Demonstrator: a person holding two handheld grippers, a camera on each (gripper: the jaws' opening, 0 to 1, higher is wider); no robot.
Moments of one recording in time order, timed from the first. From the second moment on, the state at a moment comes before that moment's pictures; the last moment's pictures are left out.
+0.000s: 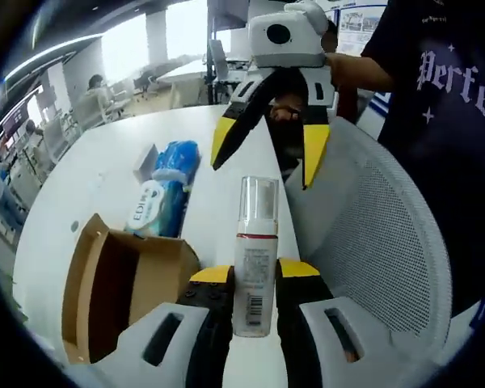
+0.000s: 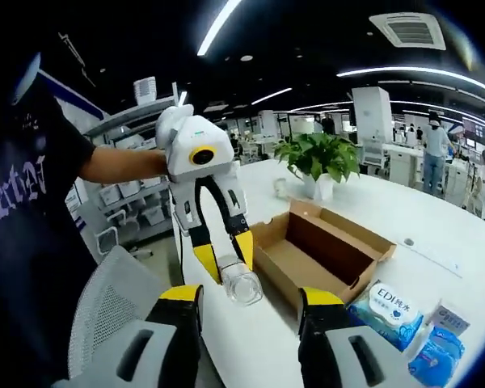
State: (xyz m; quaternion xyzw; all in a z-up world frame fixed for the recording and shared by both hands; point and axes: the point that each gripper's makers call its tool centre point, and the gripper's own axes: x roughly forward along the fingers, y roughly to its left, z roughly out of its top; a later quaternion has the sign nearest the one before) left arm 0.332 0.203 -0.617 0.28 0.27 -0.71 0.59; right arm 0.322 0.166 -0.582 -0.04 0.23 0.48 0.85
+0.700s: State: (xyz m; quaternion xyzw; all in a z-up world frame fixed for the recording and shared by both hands) left arm 0.319 0.199 -0.611 0.27 0.27 -0.73 0.57; right arm 0.314 0.175 -0.573 -0.09 0.19 0.53 0.82
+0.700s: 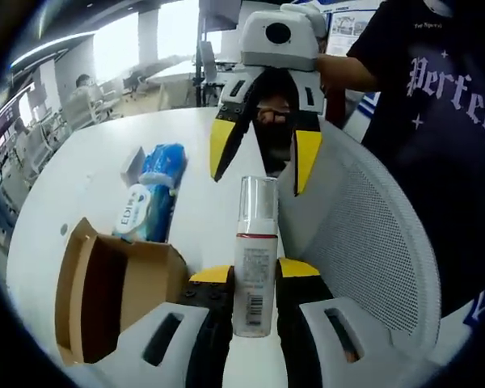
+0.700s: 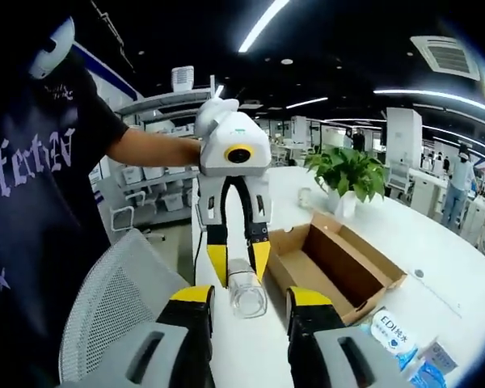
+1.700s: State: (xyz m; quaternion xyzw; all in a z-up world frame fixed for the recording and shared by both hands) left arm 0.311 0.193 -0.606 0.25 0.28 -0.74 0.56; right arm 0.308 0.182 -0.579 -0.12 0.19 0.55 0.81
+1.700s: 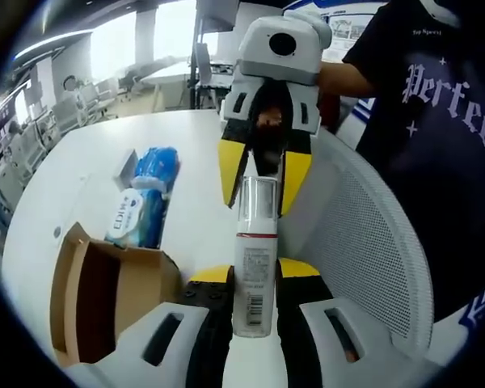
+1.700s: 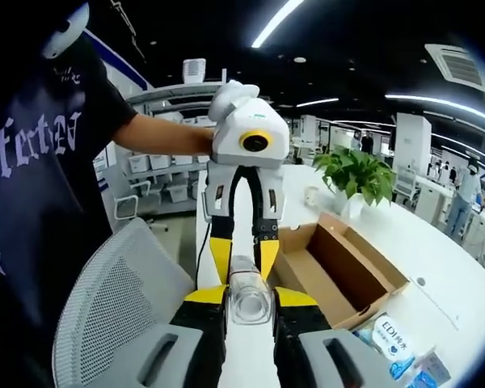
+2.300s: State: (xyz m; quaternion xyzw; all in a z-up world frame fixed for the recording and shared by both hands) left arm 0.309 0.192 -0.611 0.27 0.27 -0.75 0.54; right arm 0.302 0.180 -0.591 -0.15 0.20 0.55 0.80
